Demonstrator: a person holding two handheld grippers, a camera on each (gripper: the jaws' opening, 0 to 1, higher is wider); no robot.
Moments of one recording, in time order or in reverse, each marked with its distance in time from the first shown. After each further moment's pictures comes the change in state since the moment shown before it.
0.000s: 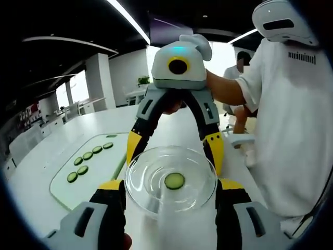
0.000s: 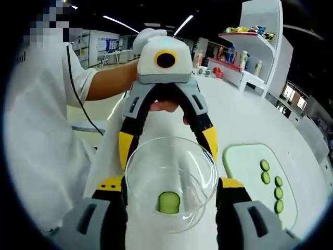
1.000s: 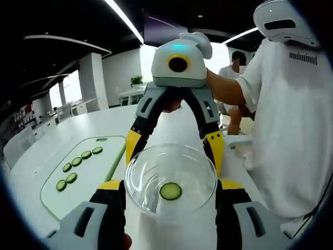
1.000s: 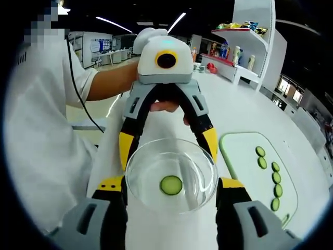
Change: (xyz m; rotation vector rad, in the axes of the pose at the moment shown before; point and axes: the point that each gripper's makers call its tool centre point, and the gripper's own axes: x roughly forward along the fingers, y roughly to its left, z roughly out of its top) left arm 0.022 -0.006 0.004 0.003 0.002 -0.062; right arm -0.016 0.002 -0.017 0.044 0.022 -0.027
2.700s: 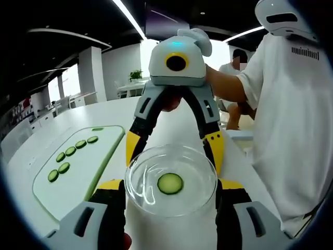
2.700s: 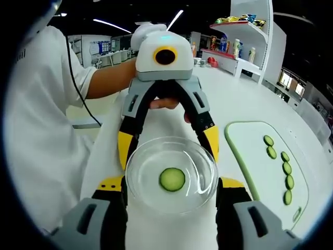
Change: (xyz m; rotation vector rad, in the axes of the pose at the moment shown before) left arm 0.011 0.001 -0.021 -0.028 0.035 -0.019; right arm 0.017 0.001 -0.021 0.044 0.017 0.035
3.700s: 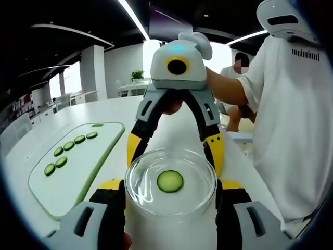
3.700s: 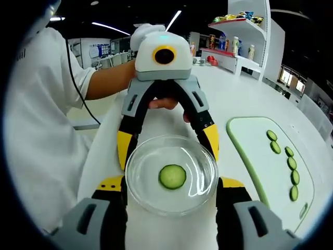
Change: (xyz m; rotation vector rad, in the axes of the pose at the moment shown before) left arm 0.002 0.000 -0.006 -0.036 -0.020 -0.001; right arm 0.005 0.001 -0.006 0.025 -0.014 0.017
